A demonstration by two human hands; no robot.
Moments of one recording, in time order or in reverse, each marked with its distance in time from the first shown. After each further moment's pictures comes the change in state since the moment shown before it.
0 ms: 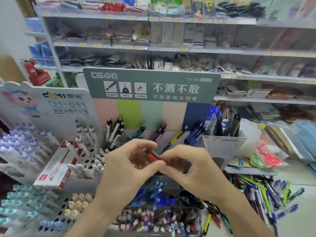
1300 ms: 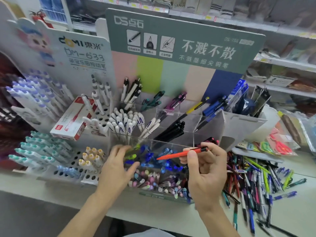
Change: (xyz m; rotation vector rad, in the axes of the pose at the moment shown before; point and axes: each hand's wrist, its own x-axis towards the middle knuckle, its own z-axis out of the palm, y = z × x) left_hand -0.087 -0.177 -0.013 0.589 0.083 -0.192; right_hand -0.072 0.012 0.091 0.327 0.661 0.230
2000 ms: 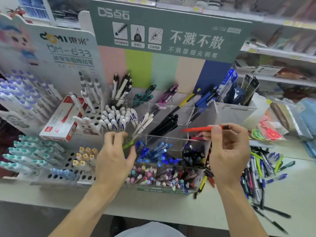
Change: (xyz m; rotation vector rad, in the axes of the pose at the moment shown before) left_hand 0.016 0.036 -0.015 0.101 0.150 0.153; right_hand 0.040 -0.002 -0.035 -0.187 0.223 -0.058
